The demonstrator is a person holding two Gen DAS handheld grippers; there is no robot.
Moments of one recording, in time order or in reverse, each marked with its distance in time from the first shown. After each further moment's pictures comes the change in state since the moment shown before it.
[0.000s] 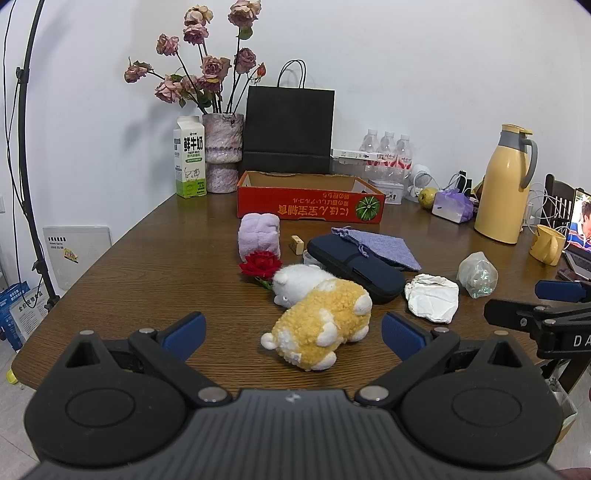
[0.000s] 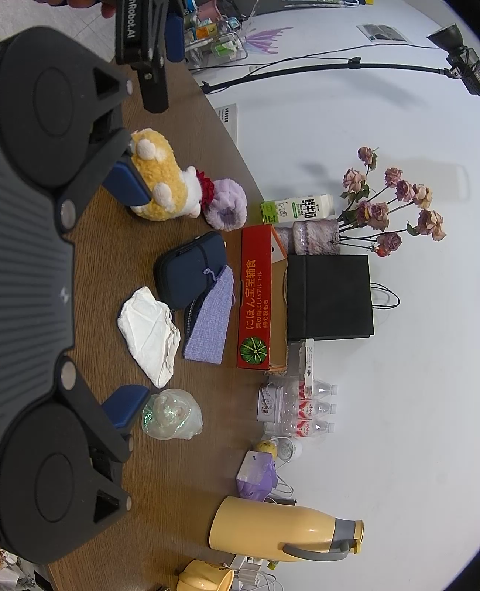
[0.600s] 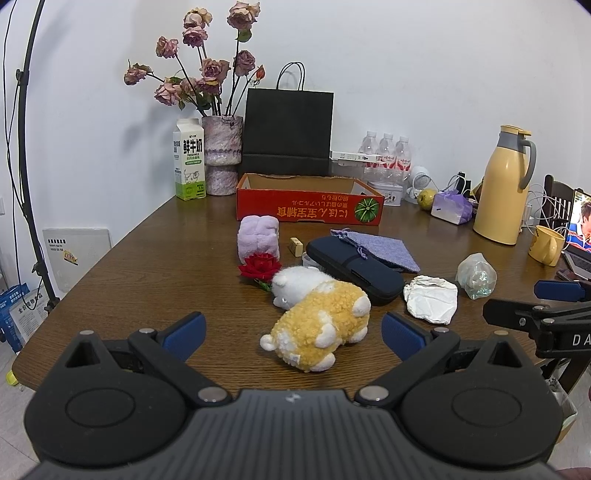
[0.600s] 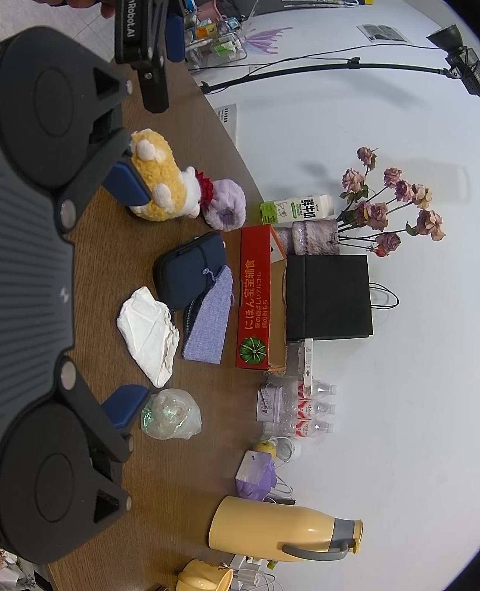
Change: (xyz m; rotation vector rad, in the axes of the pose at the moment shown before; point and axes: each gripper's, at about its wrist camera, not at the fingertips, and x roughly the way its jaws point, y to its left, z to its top) left arm 0.000 -0.001 -0.001 0.000 -0.001 0.000; right arm -0.001 0.000 0.000 -0.001 -0.001 0.000
